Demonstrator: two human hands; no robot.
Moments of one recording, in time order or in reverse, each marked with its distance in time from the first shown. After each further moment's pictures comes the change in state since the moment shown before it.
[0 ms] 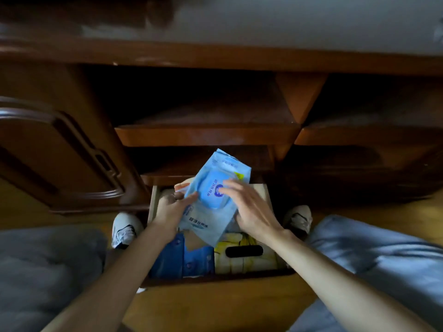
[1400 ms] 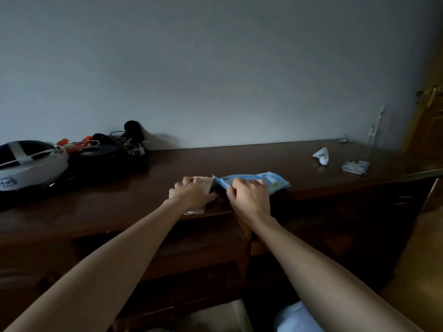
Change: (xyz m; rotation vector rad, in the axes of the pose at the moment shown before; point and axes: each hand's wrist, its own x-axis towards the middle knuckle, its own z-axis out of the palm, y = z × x) left_hand -0.054 0.327 0.186 1.493 0.037 0.748; right_hand 0.168 -0.008 -0.273 -0.605 0.594 0.334
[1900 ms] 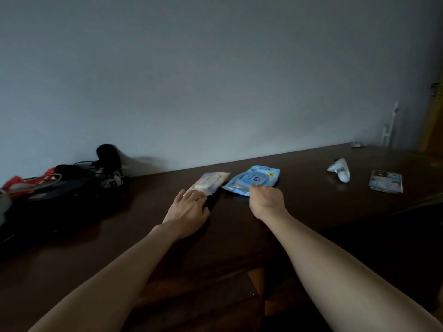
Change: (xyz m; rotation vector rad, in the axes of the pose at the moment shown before) left_hand 0.146 -0.005 0.017 0.260 0.222 0.456; right_hand 0.130 0.091 0.094 -0.318 -0.568 0.249
